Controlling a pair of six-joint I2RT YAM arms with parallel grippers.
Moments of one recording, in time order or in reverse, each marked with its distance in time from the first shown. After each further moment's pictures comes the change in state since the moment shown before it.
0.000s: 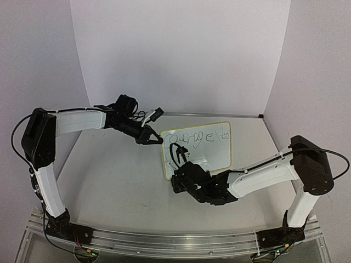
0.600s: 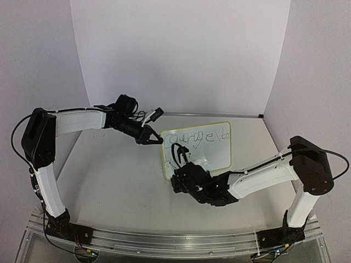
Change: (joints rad) left arm 0.000 0.000 0.000 0.000 0.000 0.001; right arm 0.001 0.000 -0.023 0.061 0.014 -0.004
